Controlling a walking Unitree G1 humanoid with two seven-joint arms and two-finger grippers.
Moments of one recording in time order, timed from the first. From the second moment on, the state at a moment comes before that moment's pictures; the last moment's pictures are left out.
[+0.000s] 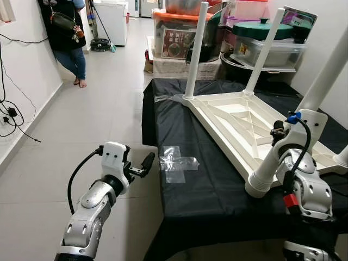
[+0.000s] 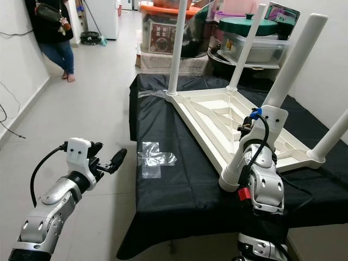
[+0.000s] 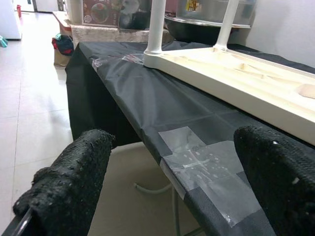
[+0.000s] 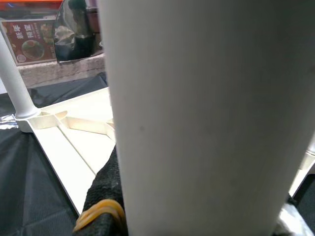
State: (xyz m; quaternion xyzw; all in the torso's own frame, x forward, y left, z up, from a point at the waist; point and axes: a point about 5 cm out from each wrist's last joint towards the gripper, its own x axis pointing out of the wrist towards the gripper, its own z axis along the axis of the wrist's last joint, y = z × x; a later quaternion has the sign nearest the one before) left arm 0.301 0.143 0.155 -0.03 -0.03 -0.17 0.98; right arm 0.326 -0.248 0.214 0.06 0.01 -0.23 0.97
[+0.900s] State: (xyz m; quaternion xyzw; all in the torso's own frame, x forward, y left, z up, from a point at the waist) left arm 0.301 0.141 0.156 -0.03 -0.03 -0.18 0.98; right arm 0.326 -0.248 0.216 0.06 0.01 -0.23 0.97
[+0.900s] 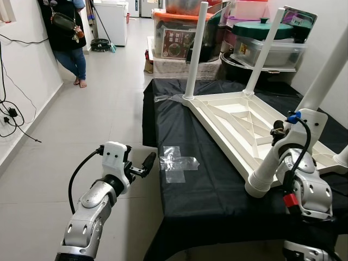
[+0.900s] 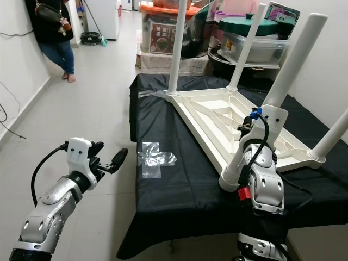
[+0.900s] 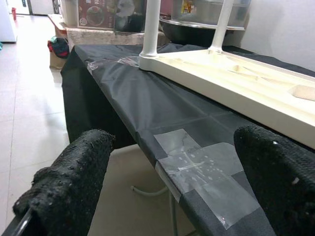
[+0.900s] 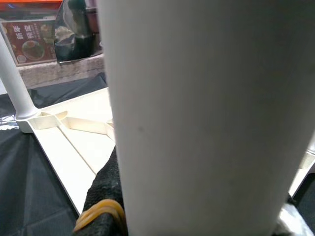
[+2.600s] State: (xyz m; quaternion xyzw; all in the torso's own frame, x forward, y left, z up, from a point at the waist) left arm 0.304 0.139 0.153 -0.03 -0.03 -0.19 0.98; right arm 0.319 -0.242 0.229 0.05 0.00 -0.22 0.97
